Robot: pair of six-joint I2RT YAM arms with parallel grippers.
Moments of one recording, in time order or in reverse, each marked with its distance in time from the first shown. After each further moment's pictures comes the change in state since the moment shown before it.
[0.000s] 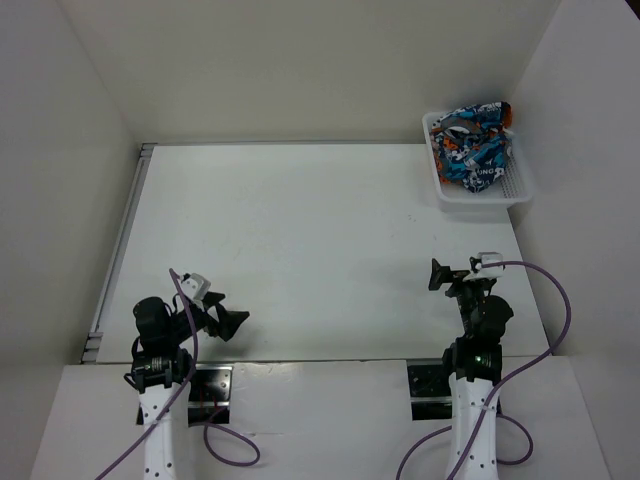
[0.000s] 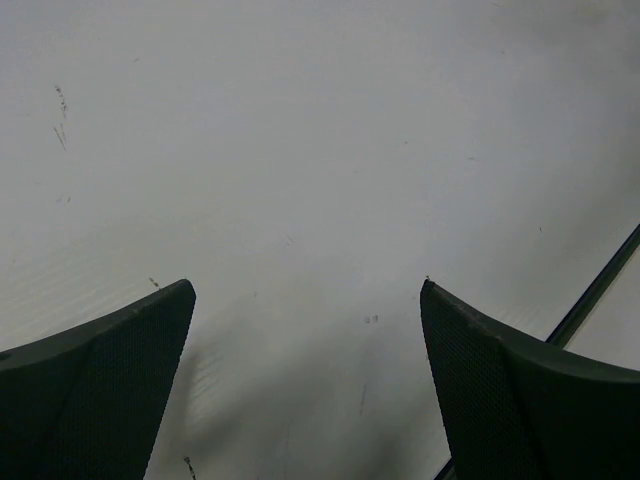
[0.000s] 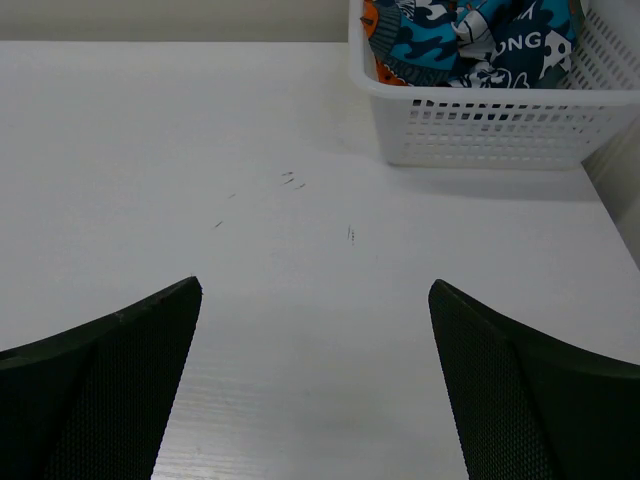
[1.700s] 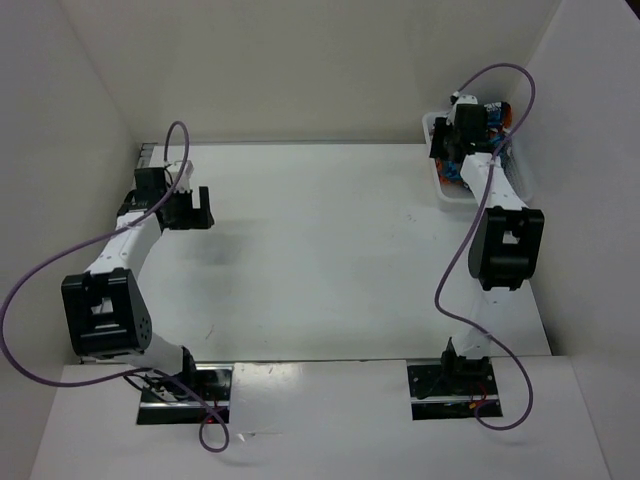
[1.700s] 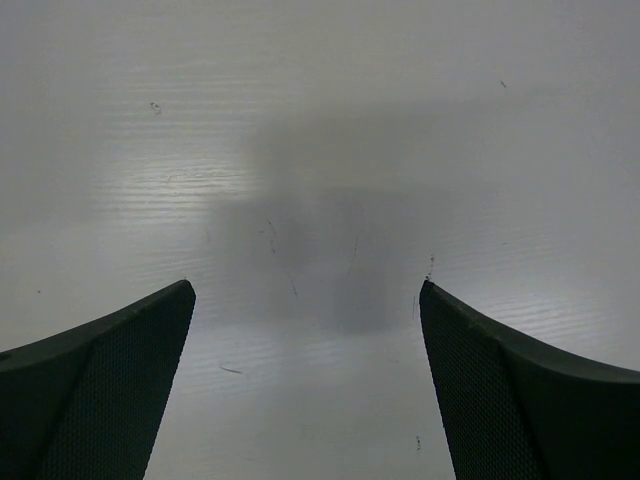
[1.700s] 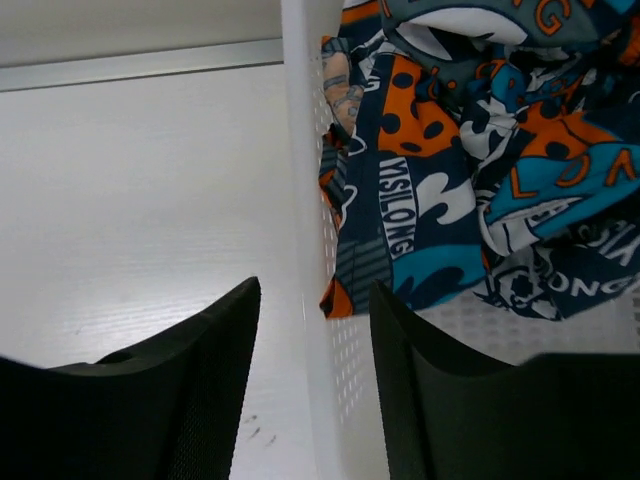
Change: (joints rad) left arm -0.094 1.471 1.003 0.074 -0.698 0.000; right arm 0.174 1.939 1.650 -0.257 0.282 0.002
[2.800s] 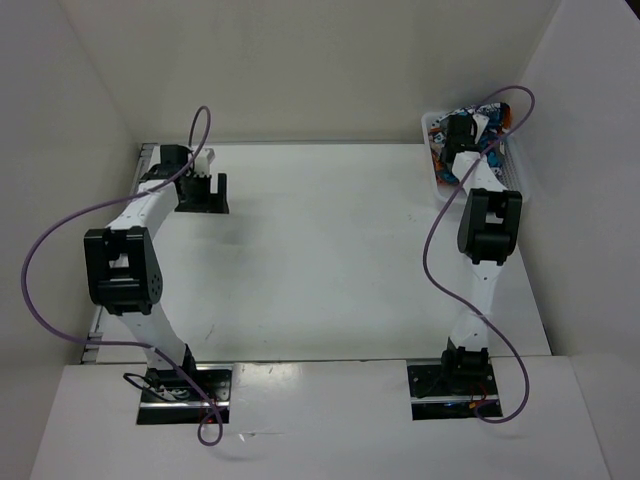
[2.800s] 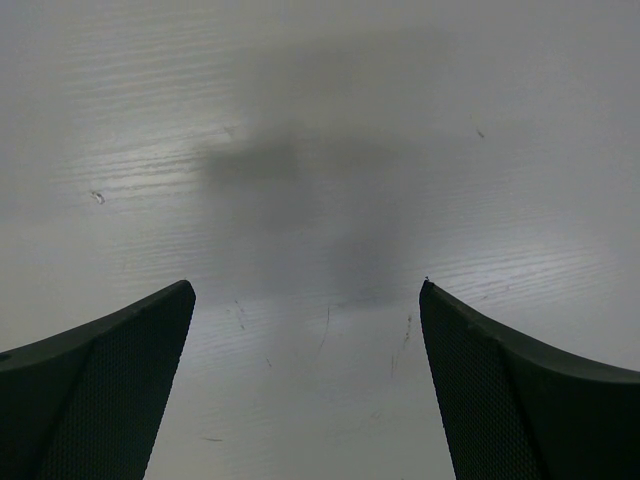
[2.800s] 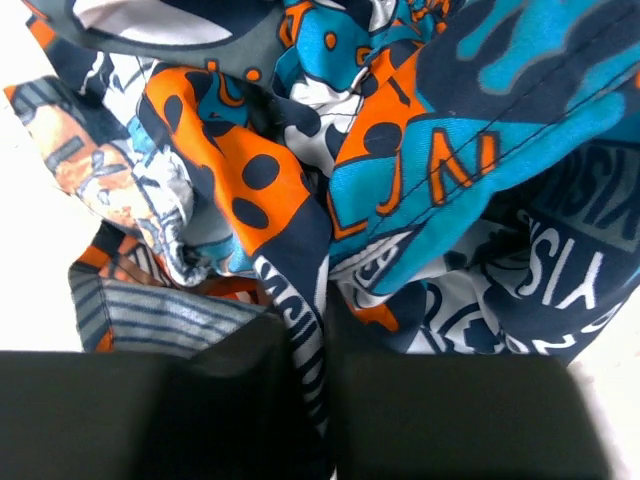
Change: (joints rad) left arm -0.080 0.312 0.301 -0.127 -0.016 0.000; right arm -0.033 0.374 0.255 -0.025 0.324 0.282
